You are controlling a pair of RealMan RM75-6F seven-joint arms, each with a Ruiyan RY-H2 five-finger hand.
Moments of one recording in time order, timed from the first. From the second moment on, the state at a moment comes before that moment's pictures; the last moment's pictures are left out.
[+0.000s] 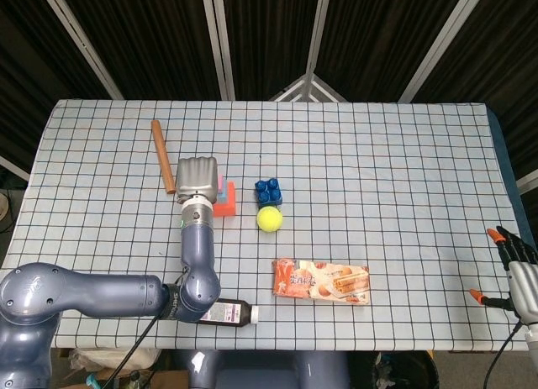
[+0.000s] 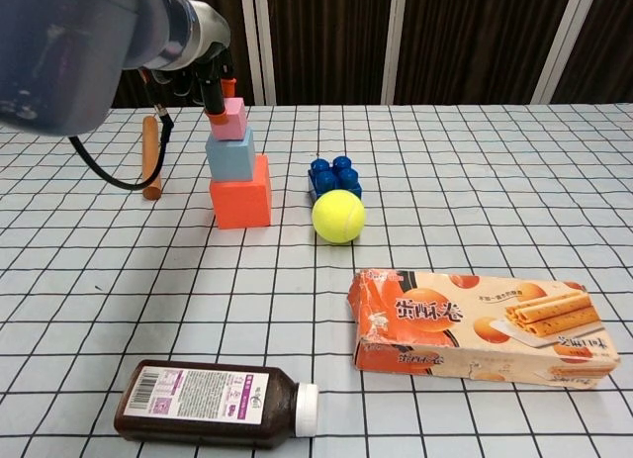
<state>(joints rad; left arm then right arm) -1.33 -1.65 -0.51 -1.54 -0.08 1.46 1.19 0.10 -1.01 0.06 -1.58 -1.39 1.31 0.20</state>
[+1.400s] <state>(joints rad) -1.28 -1.65 -0.55 -1.57 -0.04 1.47 1.24 0.10 -1.01 0.06 -1.59 -1.38 1.30 0.18</state>
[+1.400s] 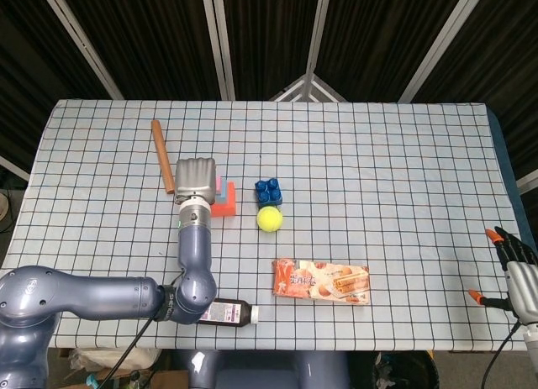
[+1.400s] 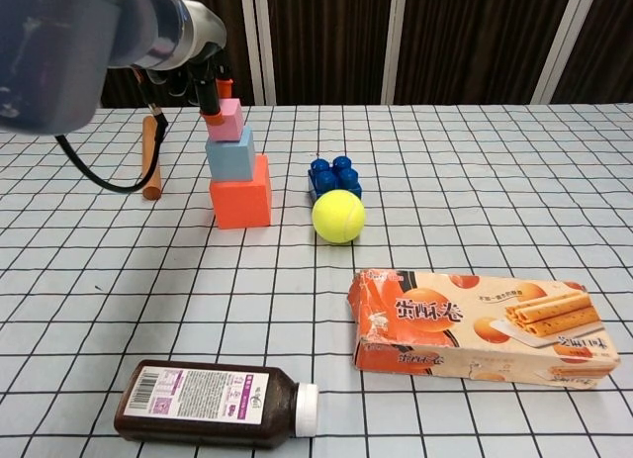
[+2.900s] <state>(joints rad) -1.27 -1.65 -0.55 -1.57 -0.03 1.45 1.27 0.10 -1.00 0.06 -1.60 -1.36 1.28 0.18</state>
